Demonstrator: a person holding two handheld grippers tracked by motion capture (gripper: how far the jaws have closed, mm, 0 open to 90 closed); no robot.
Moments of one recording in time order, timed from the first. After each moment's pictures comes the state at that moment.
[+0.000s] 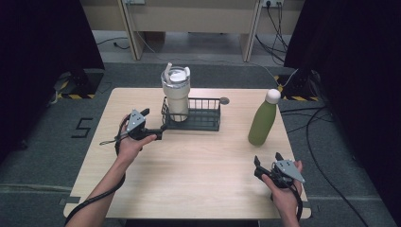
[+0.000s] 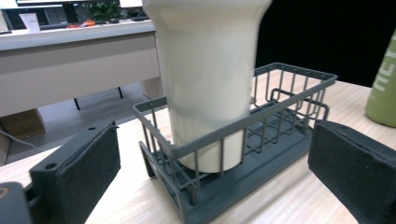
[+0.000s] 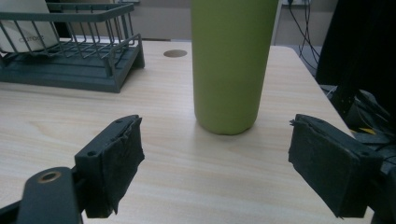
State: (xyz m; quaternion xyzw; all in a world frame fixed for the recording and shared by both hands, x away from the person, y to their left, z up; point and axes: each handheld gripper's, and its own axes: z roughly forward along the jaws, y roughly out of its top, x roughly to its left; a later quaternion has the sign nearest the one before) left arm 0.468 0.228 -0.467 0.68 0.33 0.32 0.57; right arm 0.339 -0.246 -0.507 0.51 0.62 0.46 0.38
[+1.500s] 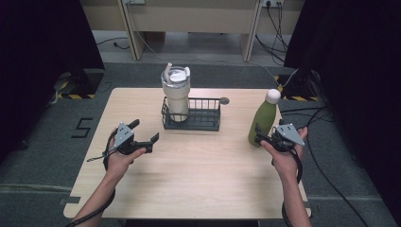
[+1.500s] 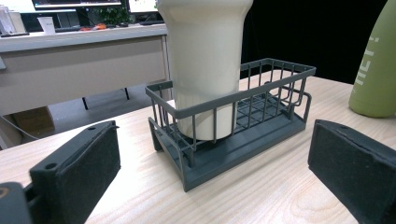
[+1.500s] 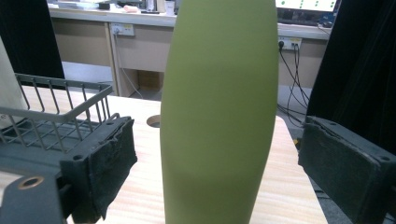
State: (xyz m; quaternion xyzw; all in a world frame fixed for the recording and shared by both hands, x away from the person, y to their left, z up) left arm 0.423 0.251 -0.478 0.66 0.34 0.33 0.58; right arm 0.421 -0.243 -0.442 0.48 0.60 0.47 0.43
